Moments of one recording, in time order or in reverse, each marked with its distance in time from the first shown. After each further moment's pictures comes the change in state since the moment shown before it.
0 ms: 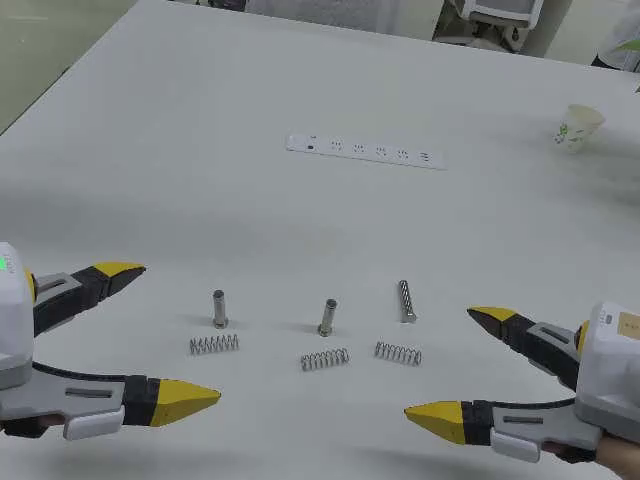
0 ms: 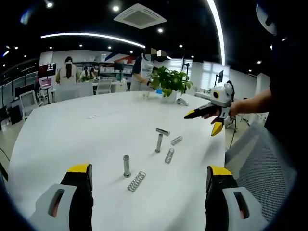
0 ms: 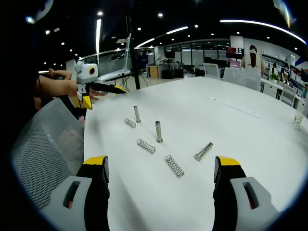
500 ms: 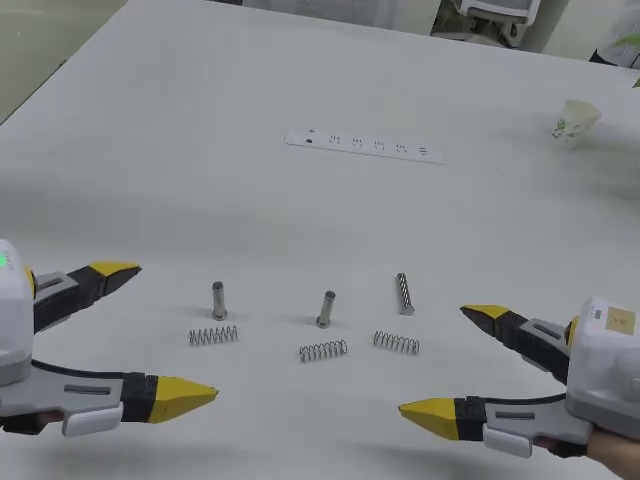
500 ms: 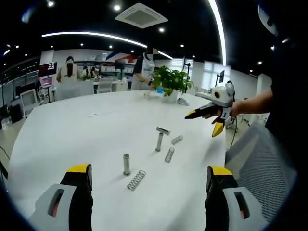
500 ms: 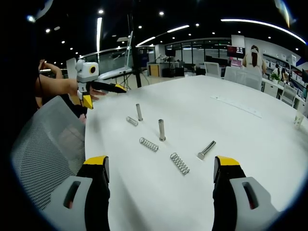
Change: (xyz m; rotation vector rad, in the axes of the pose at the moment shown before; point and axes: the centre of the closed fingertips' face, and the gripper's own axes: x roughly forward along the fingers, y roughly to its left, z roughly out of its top) left arm 0.002 -0.003 0.001 -0.001 -0.005 -0.005; right arm 0.001 0.000 -0.003 -0.002 0.009 0.003
